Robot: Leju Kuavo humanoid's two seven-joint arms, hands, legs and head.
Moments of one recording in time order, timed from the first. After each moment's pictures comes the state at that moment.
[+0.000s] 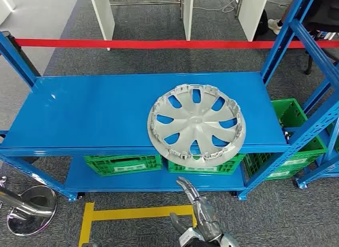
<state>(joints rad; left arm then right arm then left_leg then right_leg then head) -0.02 -0.10 -0.66 -0.16 0.69 0.06 -0.66 0.09 -0.07 0.75 -1.39 0.46 -0.48 -0.42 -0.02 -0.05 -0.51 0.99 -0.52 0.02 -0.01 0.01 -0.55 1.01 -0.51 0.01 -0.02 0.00</state>
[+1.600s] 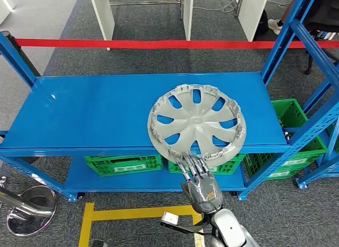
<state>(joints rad) -0.03 -0.09 -0.77 -0.16 0.63 0.03 -0.52 -0.08 0.07 0.57 -1.11 1.36 -0.69 -0.17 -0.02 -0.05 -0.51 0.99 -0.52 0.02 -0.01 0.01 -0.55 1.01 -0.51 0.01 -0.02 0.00</state>
